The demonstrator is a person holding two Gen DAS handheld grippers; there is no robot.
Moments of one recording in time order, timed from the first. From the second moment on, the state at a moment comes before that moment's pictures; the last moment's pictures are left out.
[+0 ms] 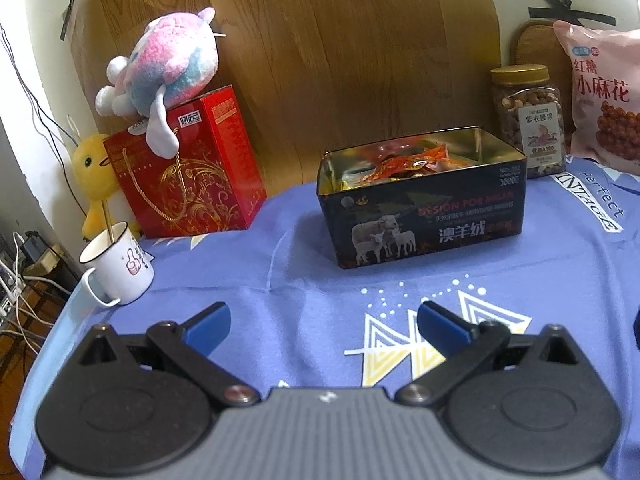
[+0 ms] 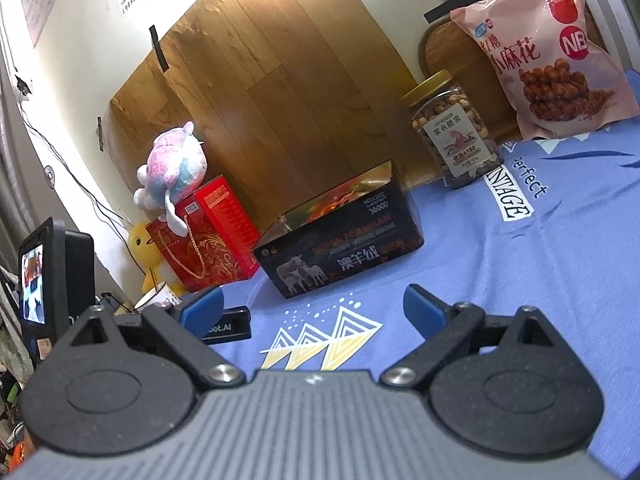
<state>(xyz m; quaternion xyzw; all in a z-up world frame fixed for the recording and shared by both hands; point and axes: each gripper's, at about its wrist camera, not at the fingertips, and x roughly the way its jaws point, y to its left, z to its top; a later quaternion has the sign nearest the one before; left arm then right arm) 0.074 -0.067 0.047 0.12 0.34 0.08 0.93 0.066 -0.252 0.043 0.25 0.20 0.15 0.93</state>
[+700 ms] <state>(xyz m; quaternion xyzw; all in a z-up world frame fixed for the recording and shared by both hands) 0.056 -0.060 0.055 0.12 0.32 0.08 0.93 0.050 -0.244 0.048 0.25 0.19 0.15 0.94</state>
